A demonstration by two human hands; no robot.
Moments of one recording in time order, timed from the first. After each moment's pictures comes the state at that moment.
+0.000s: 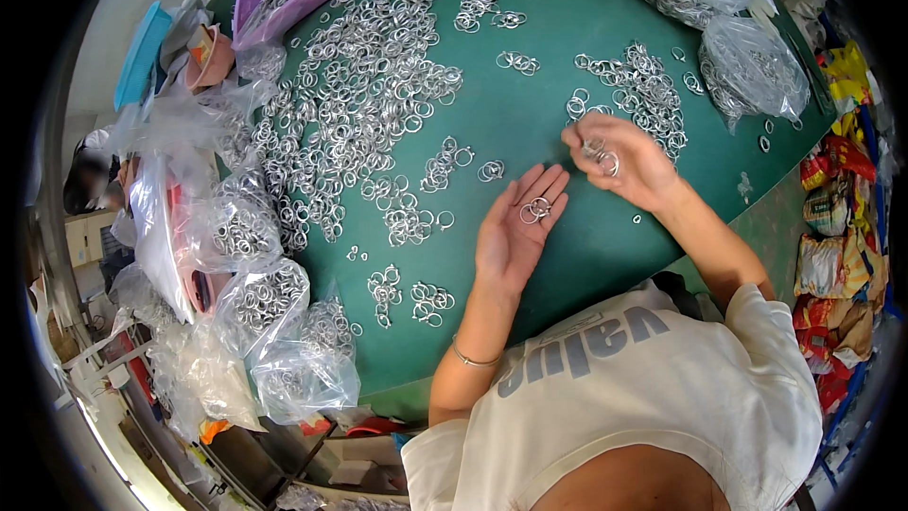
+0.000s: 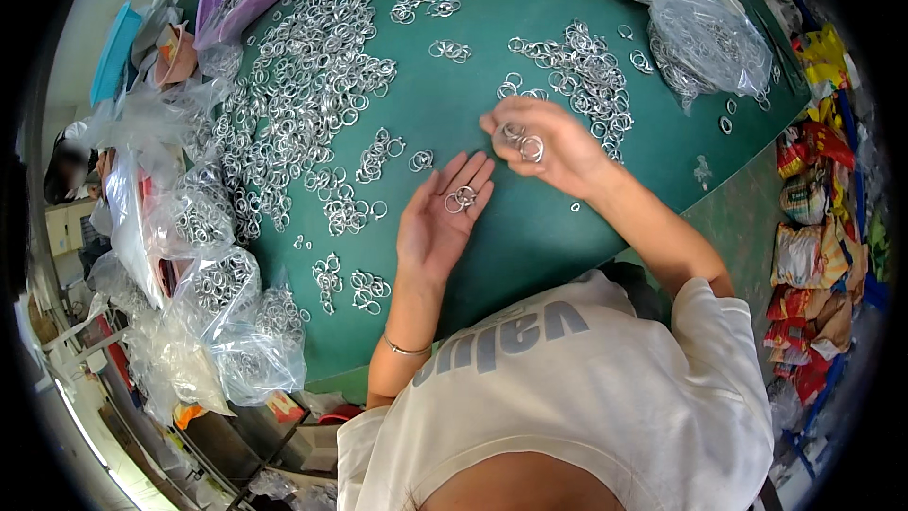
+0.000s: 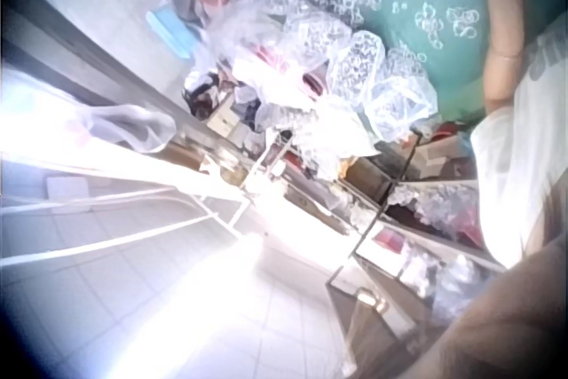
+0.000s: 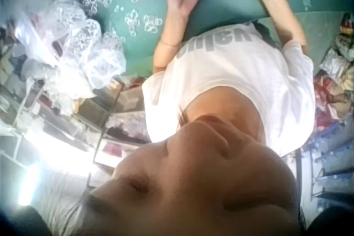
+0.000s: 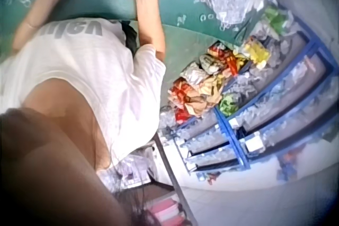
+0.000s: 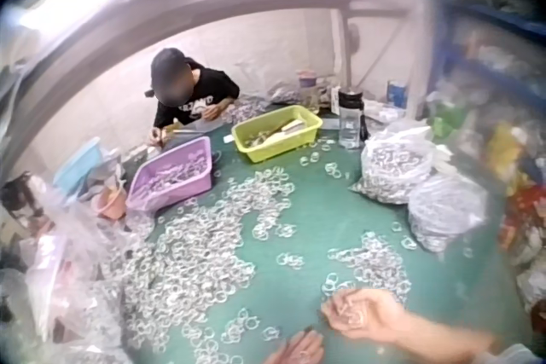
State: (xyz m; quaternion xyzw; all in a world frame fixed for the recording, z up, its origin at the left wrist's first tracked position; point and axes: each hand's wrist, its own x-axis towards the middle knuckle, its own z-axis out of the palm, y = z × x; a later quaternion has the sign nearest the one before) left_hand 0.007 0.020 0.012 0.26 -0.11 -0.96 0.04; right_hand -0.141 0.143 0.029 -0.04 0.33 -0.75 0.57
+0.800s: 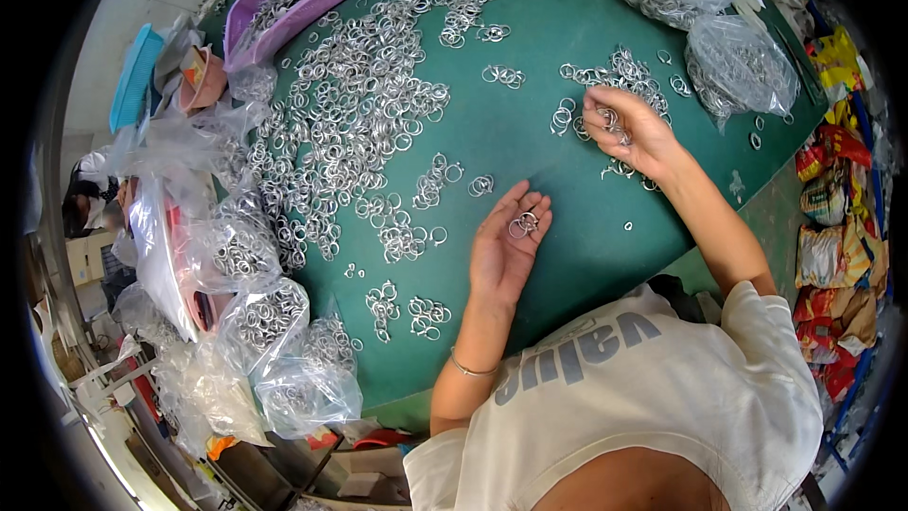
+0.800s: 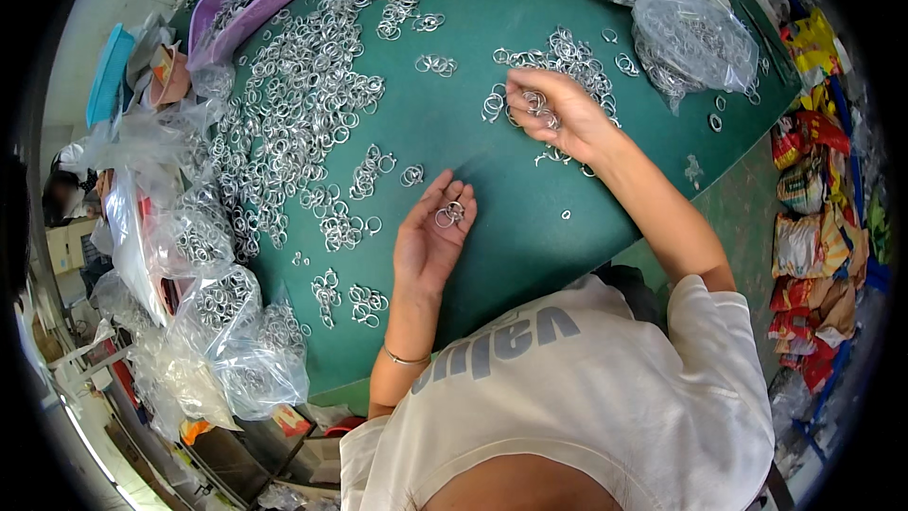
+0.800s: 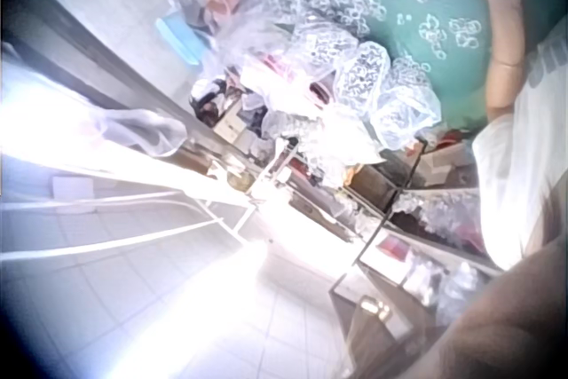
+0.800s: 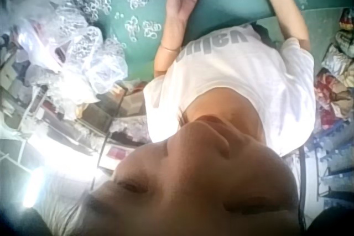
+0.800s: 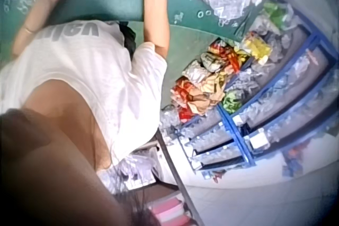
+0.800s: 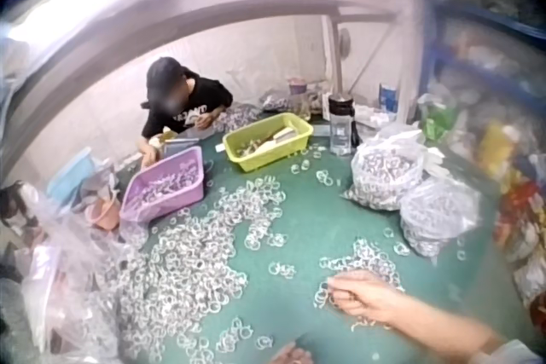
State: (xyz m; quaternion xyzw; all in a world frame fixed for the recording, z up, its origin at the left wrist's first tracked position) left_hand 0.011 0.020 -0.002 0.29 -0.13 -0.95 0.06; right_hand -0.181 0.147 0.022 -0.03 0.45 -0.75 0.50
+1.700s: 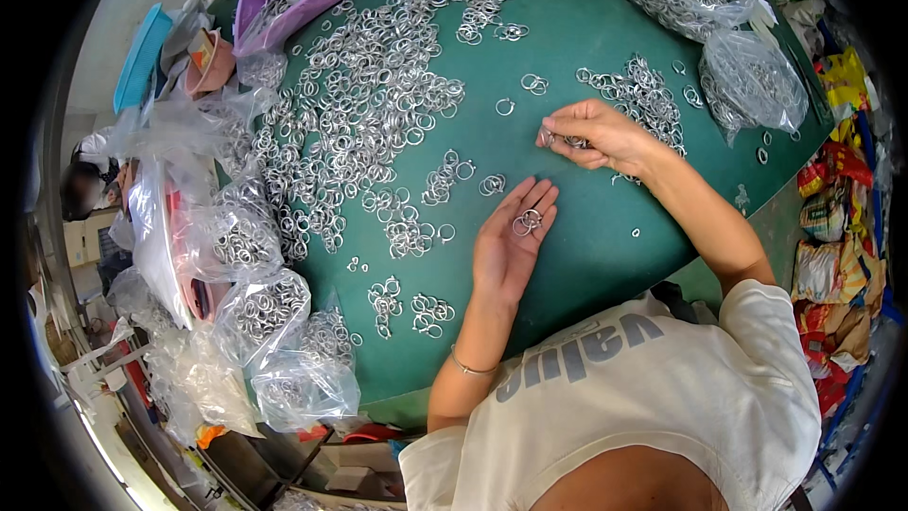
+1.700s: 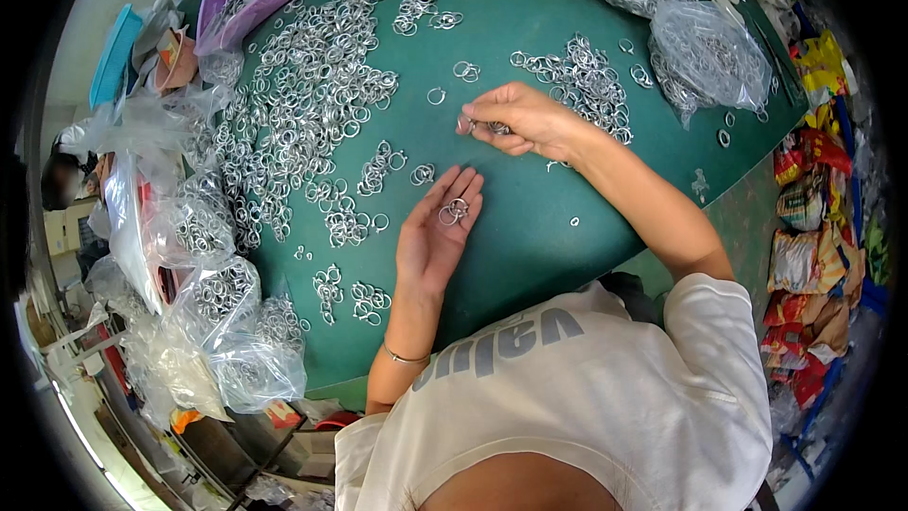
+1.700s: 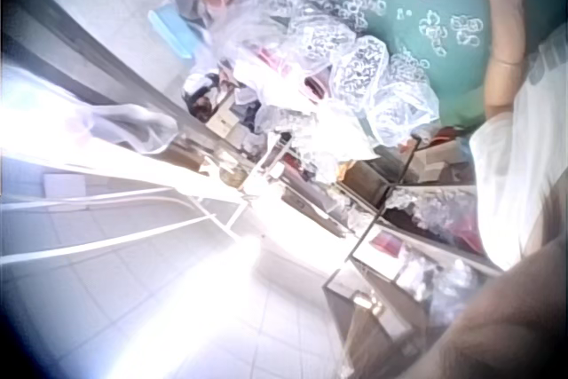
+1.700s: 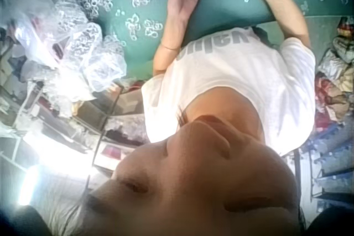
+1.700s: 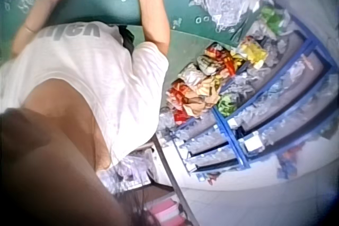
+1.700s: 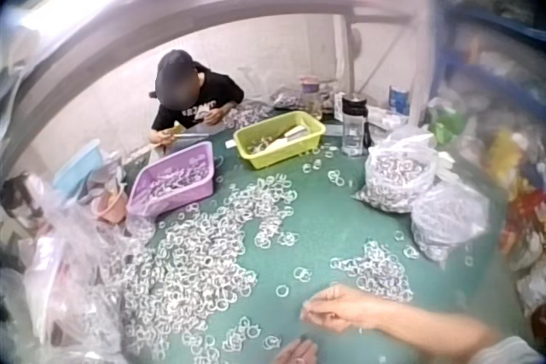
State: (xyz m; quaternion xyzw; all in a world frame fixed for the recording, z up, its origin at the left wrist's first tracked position) left_hand 0.009 0.014 0.004 0.28 -0.15 -0.95 0.06; right_hand -0.173 0.103 0.032 -0.11 0.55 -0.58 0.59
